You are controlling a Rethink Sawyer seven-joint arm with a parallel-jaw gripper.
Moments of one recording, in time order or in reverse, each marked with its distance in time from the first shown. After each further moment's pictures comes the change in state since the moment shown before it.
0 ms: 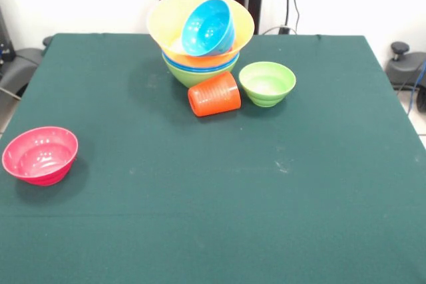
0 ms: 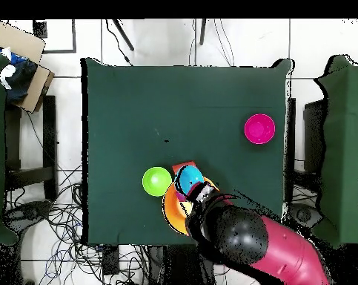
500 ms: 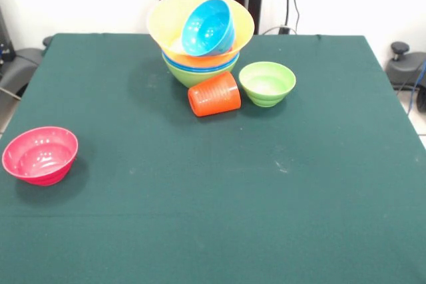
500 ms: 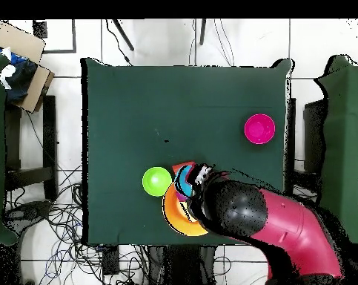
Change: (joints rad) arm -0.032 0.072 0.106 -0.098 -0.057 0.018 0.000
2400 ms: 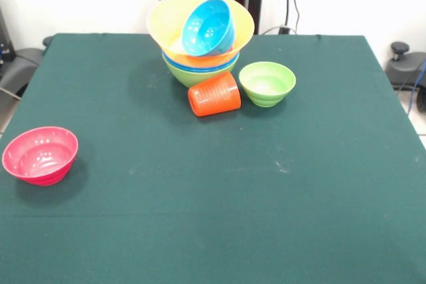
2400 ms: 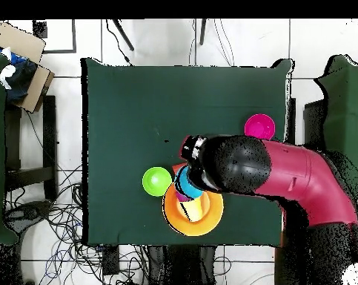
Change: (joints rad) arm -0.042 0.073 0.171 -0.232 -0.117 0.214 0.000
